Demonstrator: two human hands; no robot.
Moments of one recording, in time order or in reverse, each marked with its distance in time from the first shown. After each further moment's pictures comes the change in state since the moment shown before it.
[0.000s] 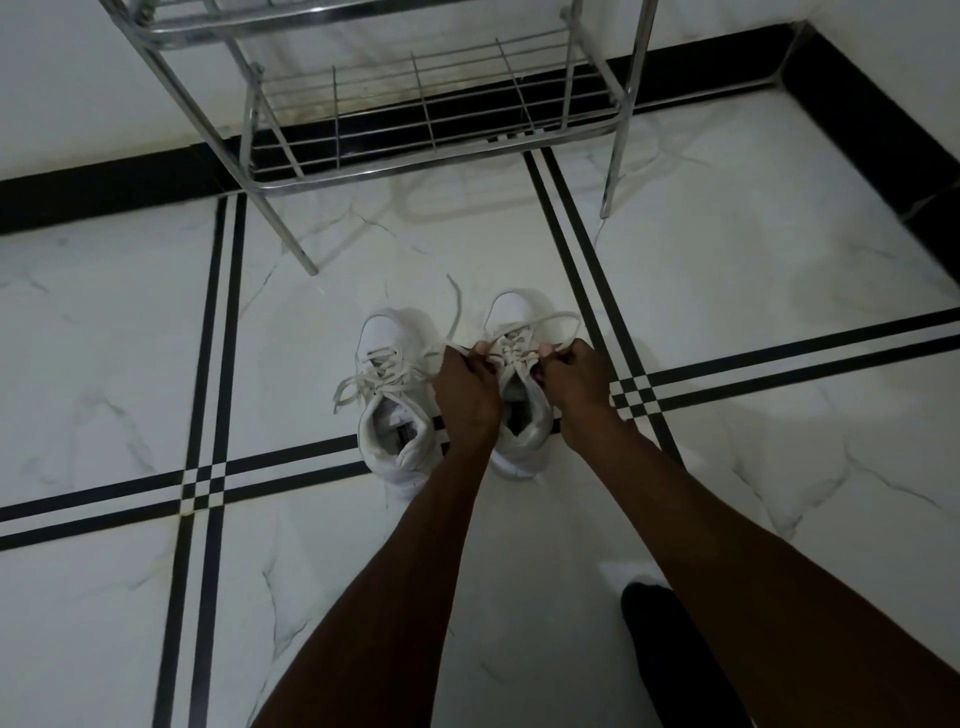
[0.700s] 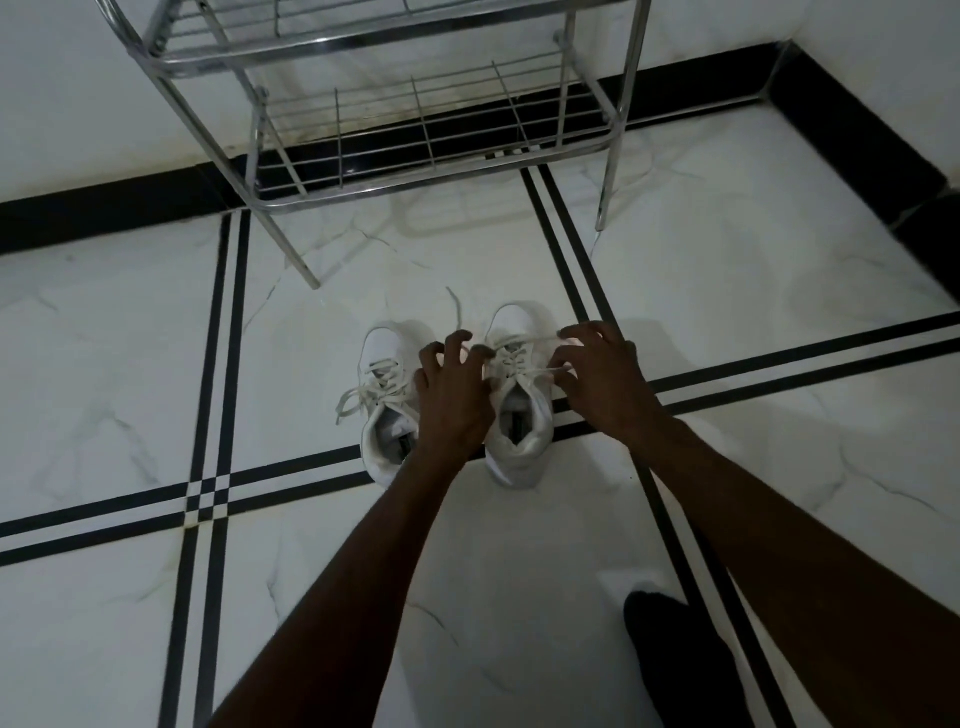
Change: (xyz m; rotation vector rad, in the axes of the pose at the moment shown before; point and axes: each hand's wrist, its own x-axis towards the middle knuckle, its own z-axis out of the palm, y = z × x) left_hand 0.017 -0.015 -0.025 0.623 -0.180 0.558; right_hand 0.015 -0.002 -0.058 -0.900 -0.126 -0.870
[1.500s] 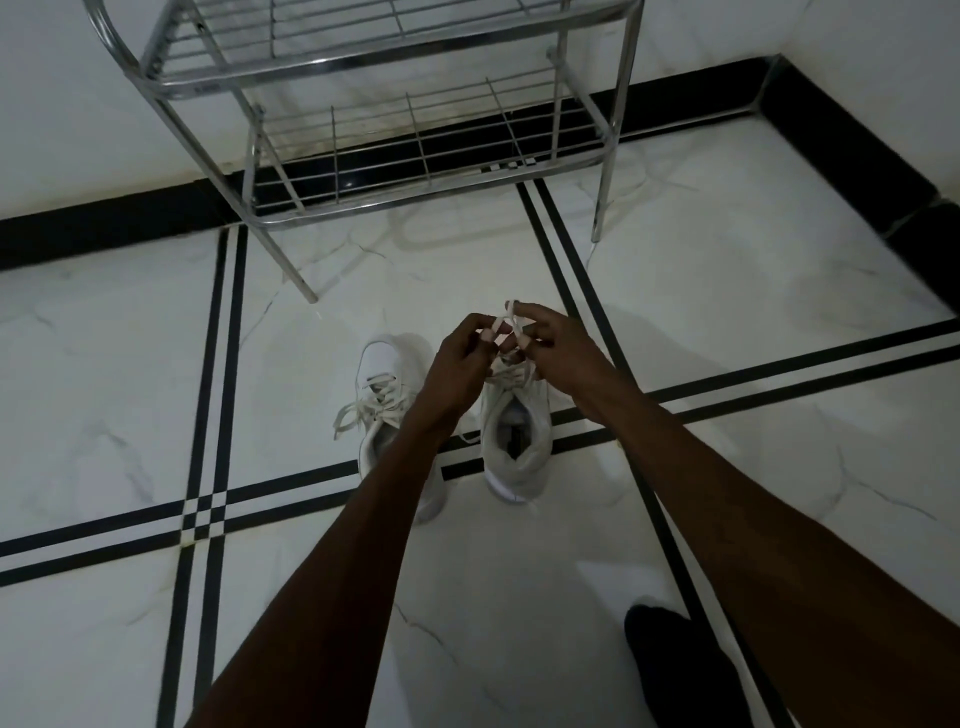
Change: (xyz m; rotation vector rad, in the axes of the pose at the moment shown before) left_hand 0.037 0.021 -0.038 -0.919 -0.219 -0.143; right_hand 0.043 -0.045 -0.026 1.027 -0.159 0.359
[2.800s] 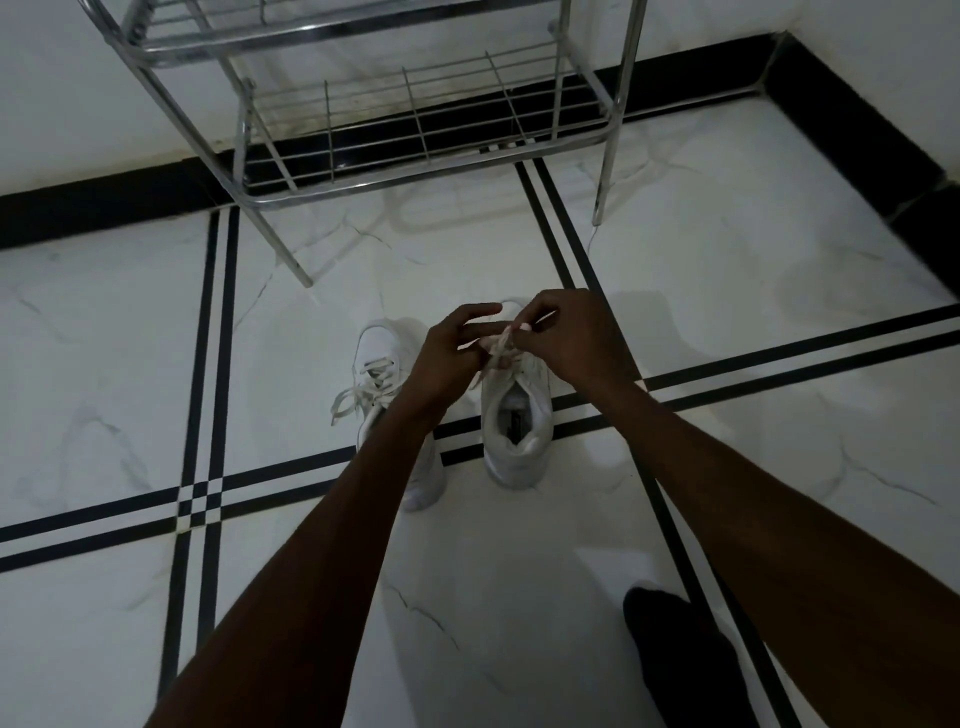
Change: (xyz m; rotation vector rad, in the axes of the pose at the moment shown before) left_hand 0.002 -0.022 -0.016 -0.100 -0.082 0.021; right_hand -0.004 0.002 -0.003 -0.461 0.252 -0.289
